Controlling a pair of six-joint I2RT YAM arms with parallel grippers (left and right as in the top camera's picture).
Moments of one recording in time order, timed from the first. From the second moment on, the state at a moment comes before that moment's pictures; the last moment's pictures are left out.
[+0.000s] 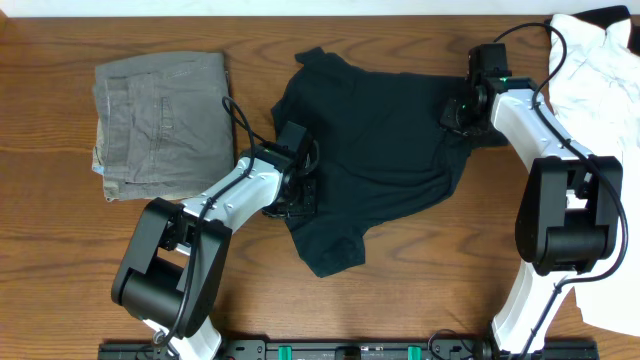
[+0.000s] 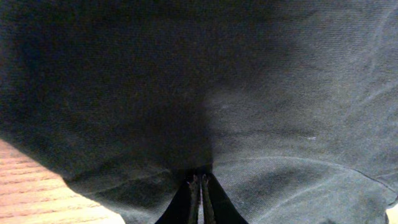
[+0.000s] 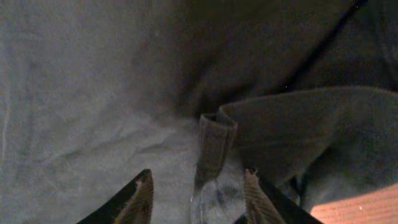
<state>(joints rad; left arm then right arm) -0.44 1.82 1.04 -0.68 0.19 -0.43 0.04 2.07 1.50 -0.68 -0.06 0.46</state>
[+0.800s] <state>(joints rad) -0.44 1.82 1.04 -0.68 0.19 -0.43 0.05 2.11 1.49 -0.64 -0.04 0.46</state>
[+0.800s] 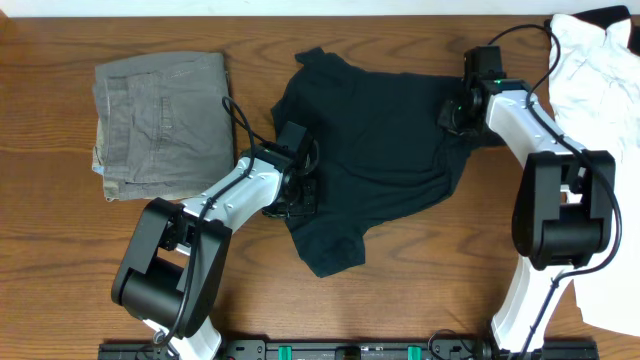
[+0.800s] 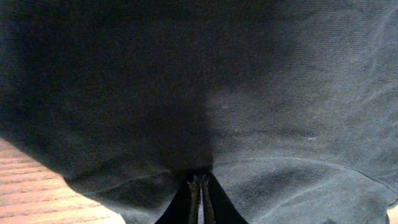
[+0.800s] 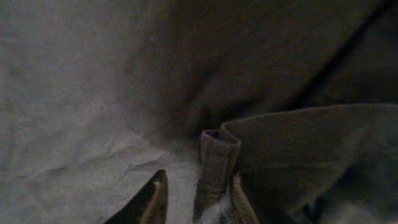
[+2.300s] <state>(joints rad) -0.44 1.82 1.04 -0.68 0.19 -0.43 -0.19 1.92 1.36 -1.21 0.17 0.59</state>
